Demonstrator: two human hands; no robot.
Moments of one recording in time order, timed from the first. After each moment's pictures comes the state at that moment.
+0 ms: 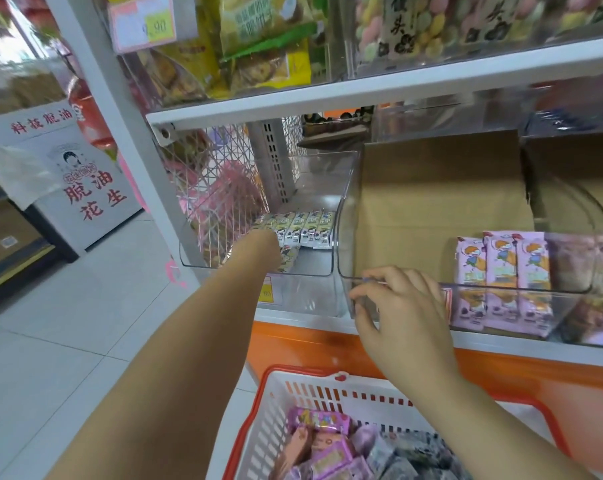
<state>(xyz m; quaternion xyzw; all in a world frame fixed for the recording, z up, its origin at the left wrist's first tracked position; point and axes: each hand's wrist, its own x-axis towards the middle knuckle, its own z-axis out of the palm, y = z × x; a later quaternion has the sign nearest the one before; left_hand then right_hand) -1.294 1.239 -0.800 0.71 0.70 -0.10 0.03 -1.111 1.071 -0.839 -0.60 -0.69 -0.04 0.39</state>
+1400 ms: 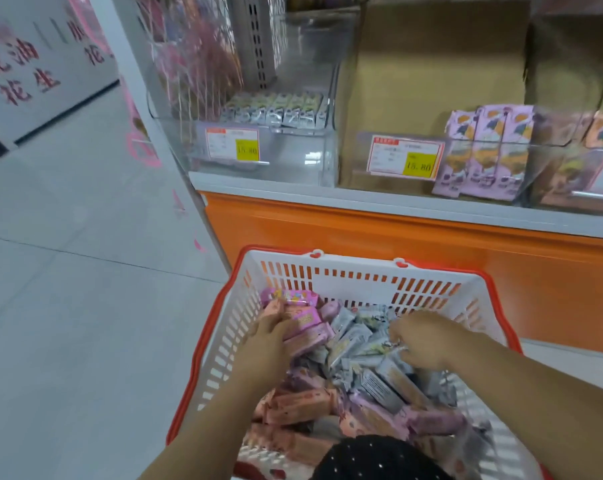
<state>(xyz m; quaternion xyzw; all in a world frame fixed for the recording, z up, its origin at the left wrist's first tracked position) -1.314 0.984 -1.054 0.74 0.64 -0.01 0.22 -1.055 0.986 -0.973 -0.59 -0.72 0.25 -0.28</state>
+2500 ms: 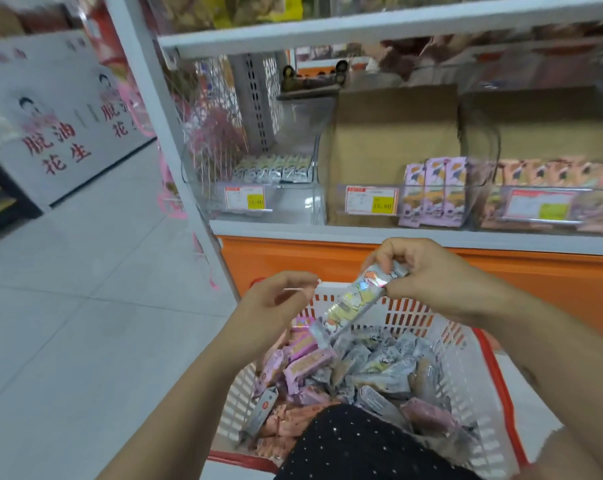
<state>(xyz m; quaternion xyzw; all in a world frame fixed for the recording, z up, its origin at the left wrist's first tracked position) -1.296 0.943 -0.840 0.67 0.50 0.33 0.45 -1.066 0.945 -0.810 -0.51 -0.63 0.48 0.32</state>
